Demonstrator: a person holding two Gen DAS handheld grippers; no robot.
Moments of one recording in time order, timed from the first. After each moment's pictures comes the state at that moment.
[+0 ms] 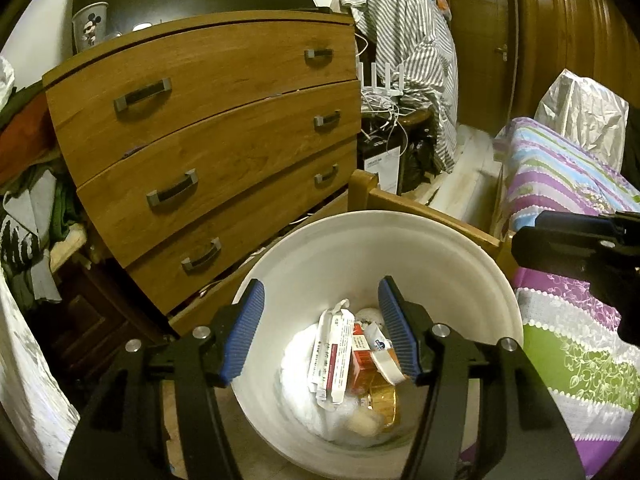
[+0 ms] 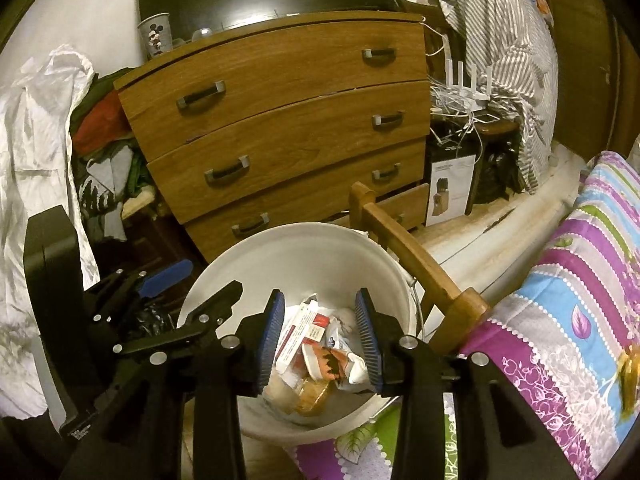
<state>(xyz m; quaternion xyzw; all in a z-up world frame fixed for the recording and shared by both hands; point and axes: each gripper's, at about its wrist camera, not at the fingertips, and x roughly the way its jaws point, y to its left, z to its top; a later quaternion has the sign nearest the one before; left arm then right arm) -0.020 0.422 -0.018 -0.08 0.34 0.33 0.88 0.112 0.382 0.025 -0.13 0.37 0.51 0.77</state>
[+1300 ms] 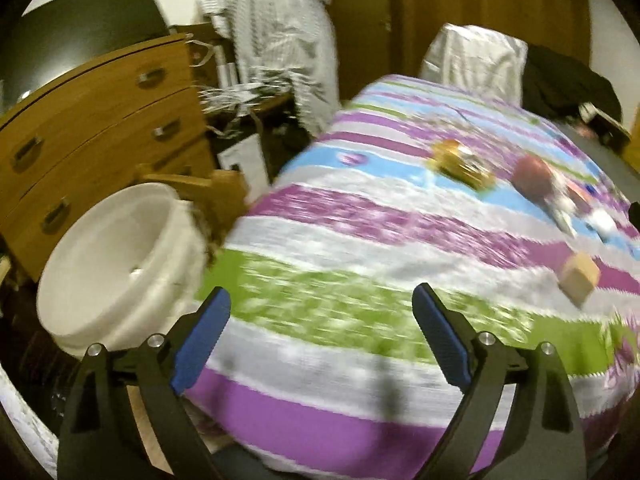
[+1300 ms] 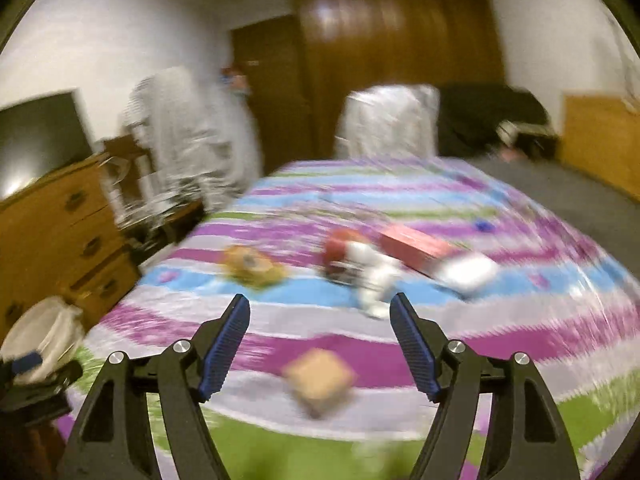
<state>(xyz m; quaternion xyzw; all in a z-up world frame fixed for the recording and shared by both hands) 0.035 0.152 -0.057 -0.02 0.36 0.16 0.92 0.094 -0.125 -0.035 0.07 0.23 0.04 0.97</state>
